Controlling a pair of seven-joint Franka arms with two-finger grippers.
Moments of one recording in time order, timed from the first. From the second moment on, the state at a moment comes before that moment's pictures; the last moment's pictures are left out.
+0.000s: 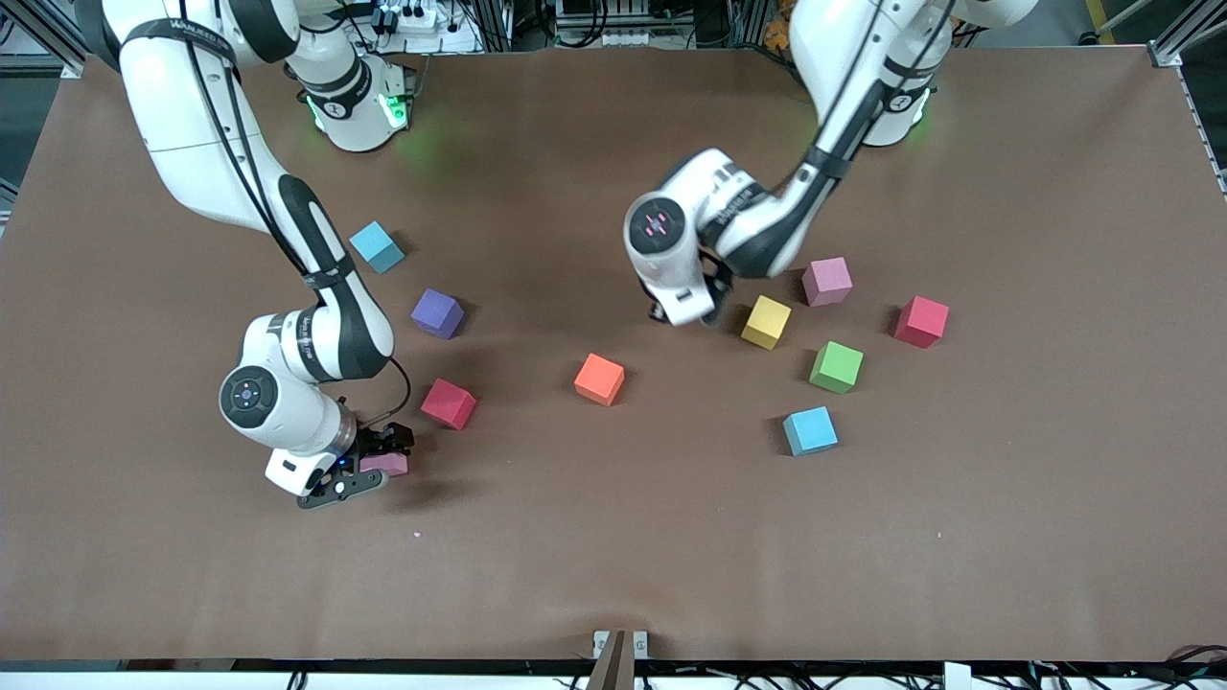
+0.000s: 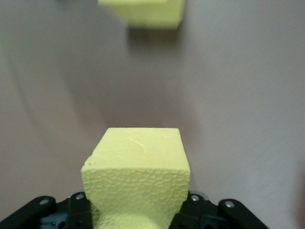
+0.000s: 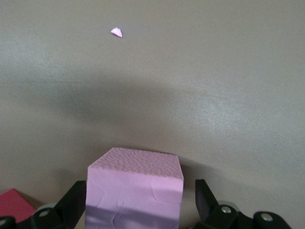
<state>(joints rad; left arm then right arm) -0.63 0.56 -0.25 -1.81 0.05 2.14 -2.13 0.19 0.76 -0.02 -1.59 0.09 2.41 -0.20</state>
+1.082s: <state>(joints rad) -0.64 0.37 -0.59 -2.23 0.07 2.60 -2.72 0.22 0.62 -0.01 -1.53 0.09 2.04 -0.30</state>
